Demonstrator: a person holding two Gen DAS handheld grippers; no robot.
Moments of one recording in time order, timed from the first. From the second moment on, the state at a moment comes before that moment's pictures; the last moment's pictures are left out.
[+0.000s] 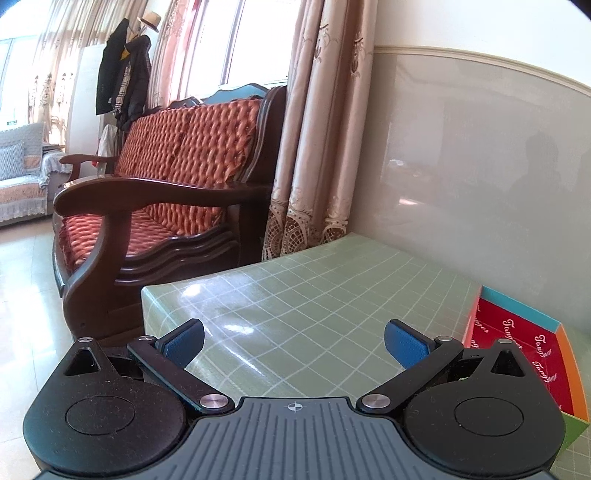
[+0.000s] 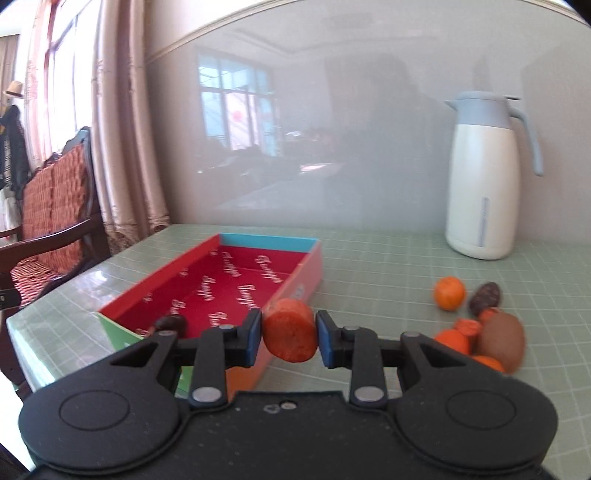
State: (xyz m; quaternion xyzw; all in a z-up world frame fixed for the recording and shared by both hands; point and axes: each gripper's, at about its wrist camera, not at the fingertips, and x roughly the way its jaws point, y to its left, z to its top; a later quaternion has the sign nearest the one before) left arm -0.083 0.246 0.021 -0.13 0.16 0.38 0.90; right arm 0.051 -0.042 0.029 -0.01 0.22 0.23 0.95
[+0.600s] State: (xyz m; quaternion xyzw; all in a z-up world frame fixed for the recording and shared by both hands) left arm -0.098 0.270 0.016 -0.13 0.15 0.41 0.89; right arm 0.062 0.031 0.017 -0.05 0.24 0.30 0.92
